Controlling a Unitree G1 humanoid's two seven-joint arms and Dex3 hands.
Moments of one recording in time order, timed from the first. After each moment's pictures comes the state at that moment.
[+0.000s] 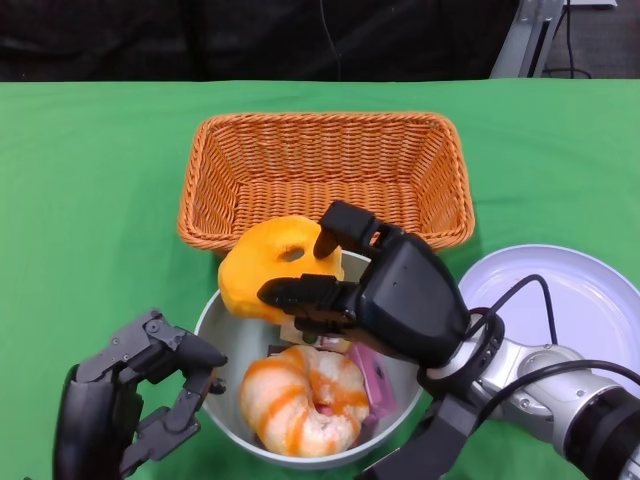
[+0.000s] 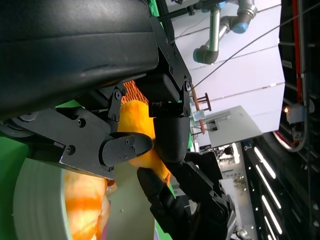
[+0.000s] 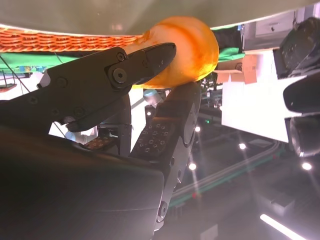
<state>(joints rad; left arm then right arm) 0.13 -0.03 0.06 0.27 -0.10 -0.80 -0.18 -0.67 -0.17 0.82 0.73 -1.13 -0.44 -1.08</state>
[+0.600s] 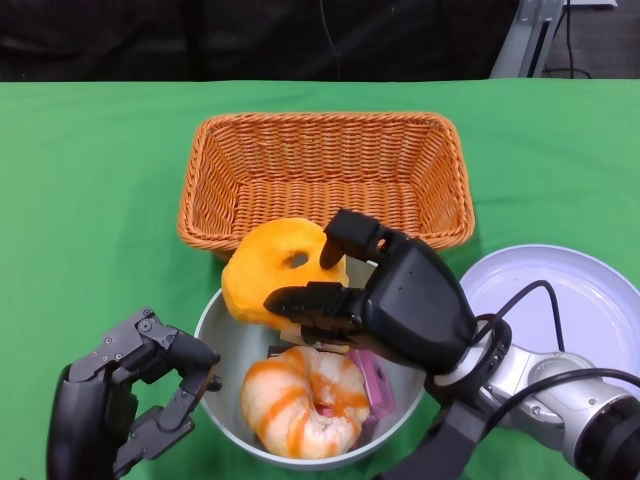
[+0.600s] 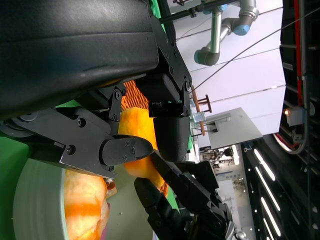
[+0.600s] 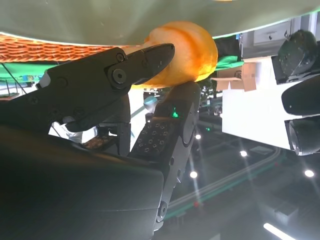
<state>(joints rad) 0.13 -0.02 0.06 0.27 -0.12 -0.78 -0.18 -0.64 -0.19 0.80 0.69 -1.12 -0.46 -1.03</state>
